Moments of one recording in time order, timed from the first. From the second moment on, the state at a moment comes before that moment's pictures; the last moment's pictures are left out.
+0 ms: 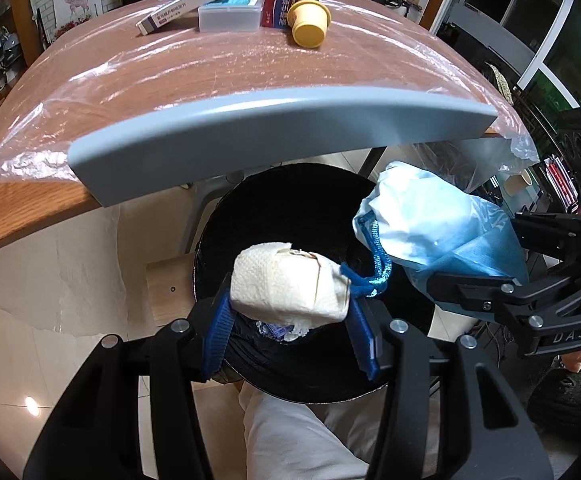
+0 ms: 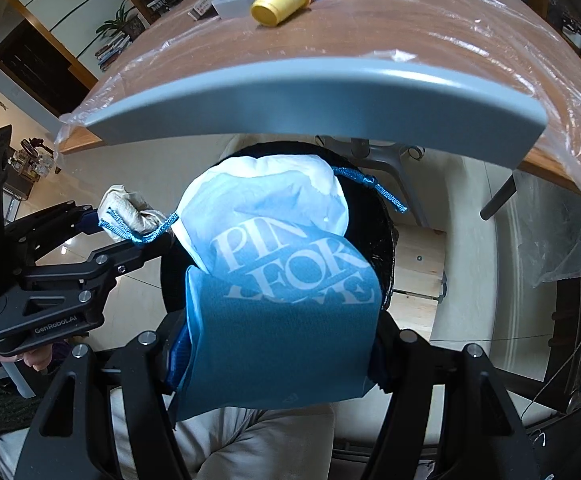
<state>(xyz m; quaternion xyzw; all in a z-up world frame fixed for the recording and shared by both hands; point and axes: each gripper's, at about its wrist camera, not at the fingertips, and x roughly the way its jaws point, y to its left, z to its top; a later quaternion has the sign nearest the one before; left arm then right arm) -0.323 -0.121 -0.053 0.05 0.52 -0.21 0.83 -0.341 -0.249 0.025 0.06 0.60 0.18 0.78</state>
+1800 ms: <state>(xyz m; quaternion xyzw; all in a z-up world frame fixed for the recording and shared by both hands) -0.302 -0.145 -0.118 0.11 0.57 -0.20 0.79 -0.312 -0.227 -0.034 0.04 0.65 0.15 0.74</state>
